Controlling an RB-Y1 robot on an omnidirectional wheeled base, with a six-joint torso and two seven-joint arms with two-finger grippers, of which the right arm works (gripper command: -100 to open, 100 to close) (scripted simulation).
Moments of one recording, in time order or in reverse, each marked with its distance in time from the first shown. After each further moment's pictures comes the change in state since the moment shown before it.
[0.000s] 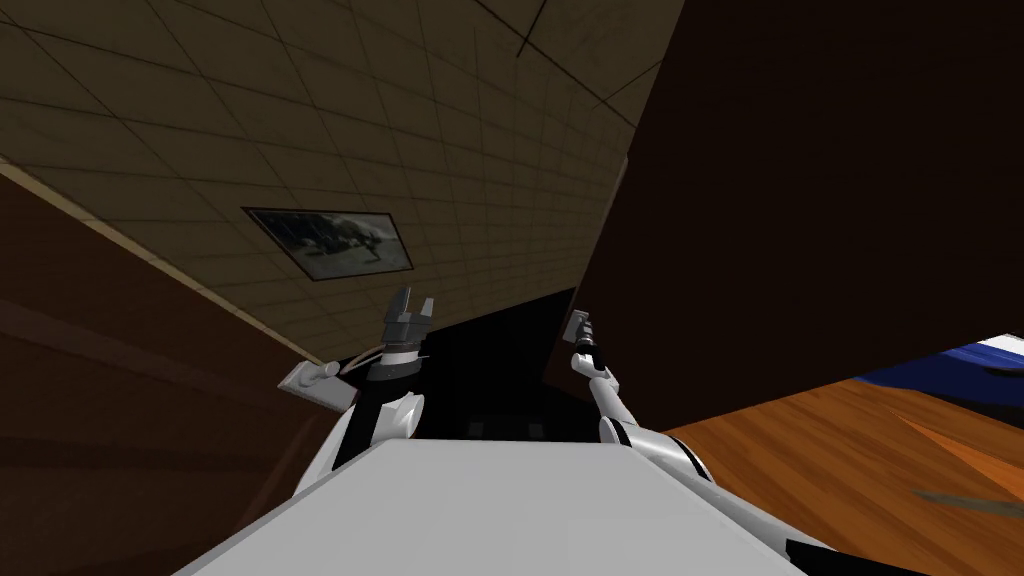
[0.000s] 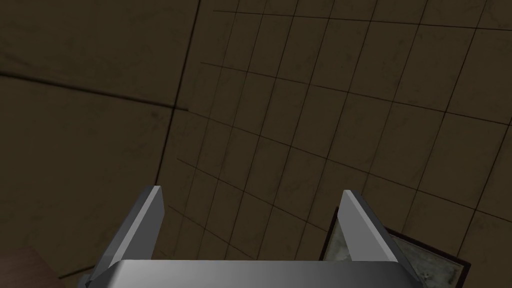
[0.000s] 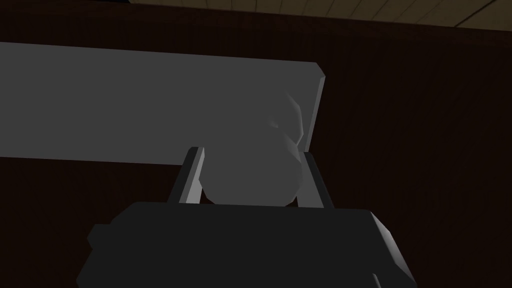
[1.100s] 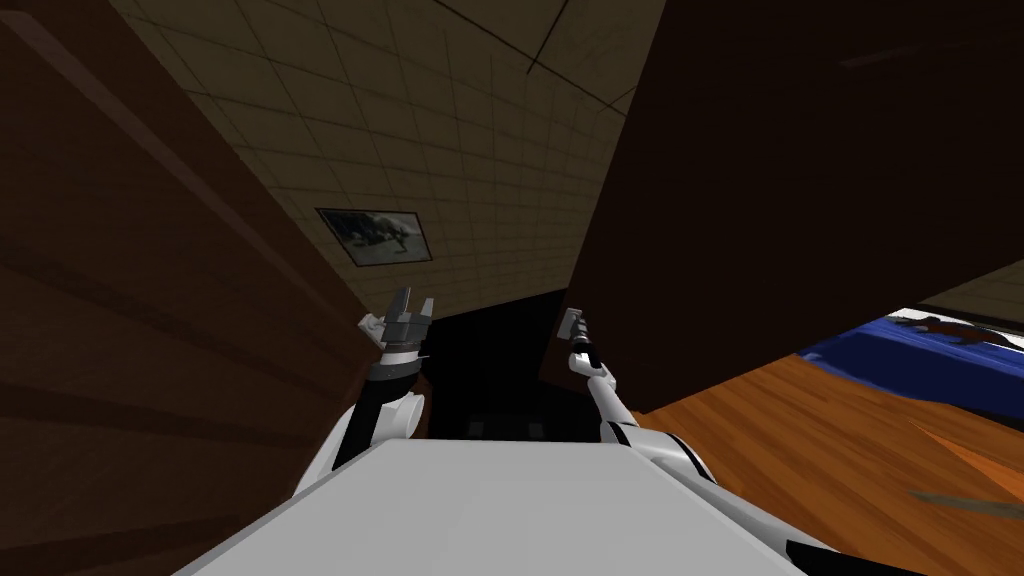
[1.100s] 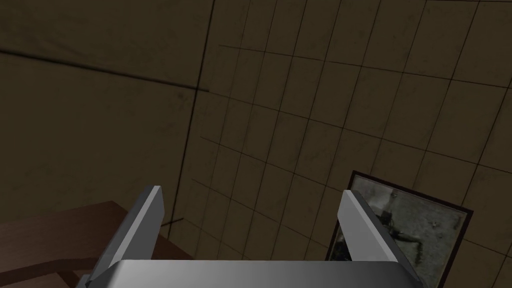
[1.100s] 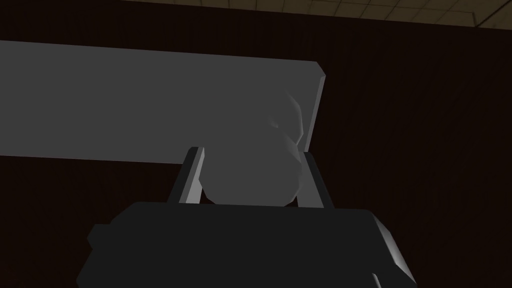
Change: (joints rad) arm 0.008 -0.014 0.097 -0.027 0.016 0.008 -0.062
